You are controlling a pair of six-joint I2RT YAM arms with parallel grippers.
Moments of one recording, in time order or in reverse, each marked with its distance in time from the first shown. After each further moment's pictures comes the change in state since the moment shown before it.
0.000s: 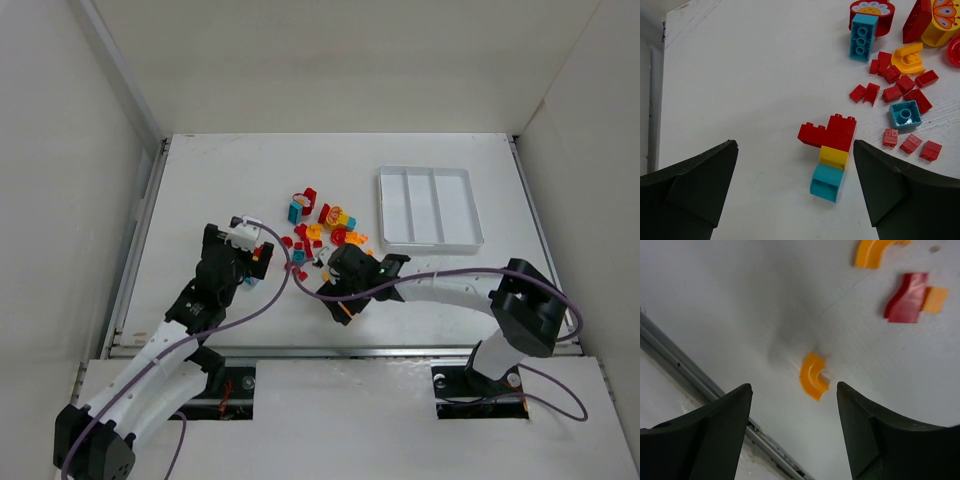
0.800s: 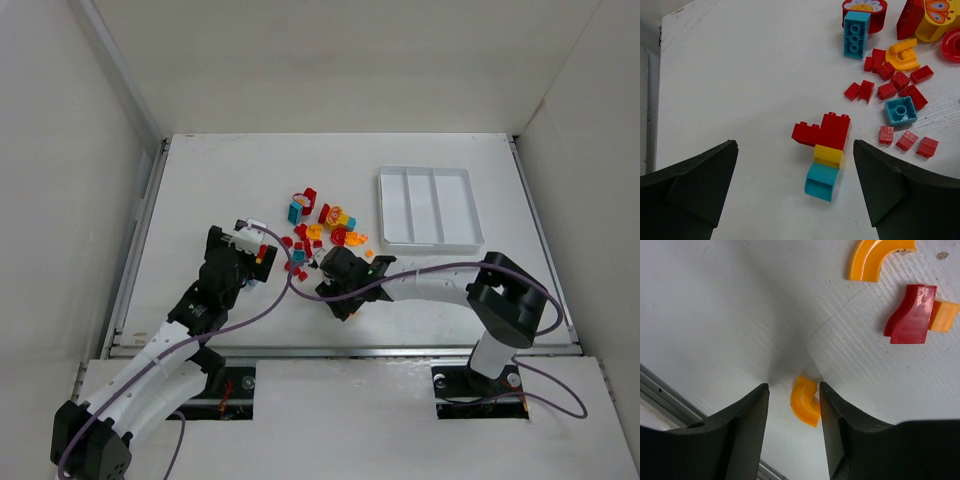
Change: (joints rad) left arm -0.048 0.000 -0.019 0.023 -0.022 0.011; right arm 0.030 0.102 -0.003 0.052 0.039 0.044
